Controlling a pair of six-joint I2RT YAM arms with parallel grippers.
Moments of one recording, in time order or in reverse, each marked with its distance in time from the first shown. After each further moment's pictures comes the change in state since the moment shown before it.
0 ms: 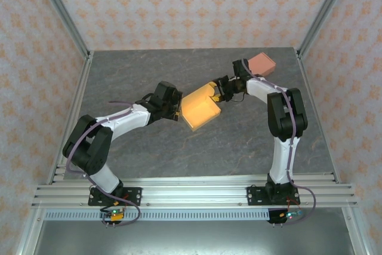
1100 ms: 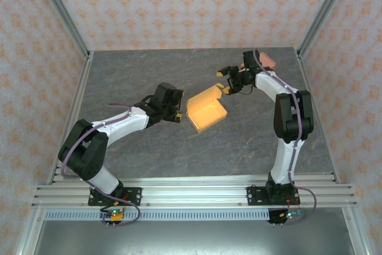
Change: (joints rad) left arm -0.023 -0.064 -0.028 0.008 -0.008 -0.076; right arm -0.068 -0.040 0.098 -0.103 0.082 -0.071
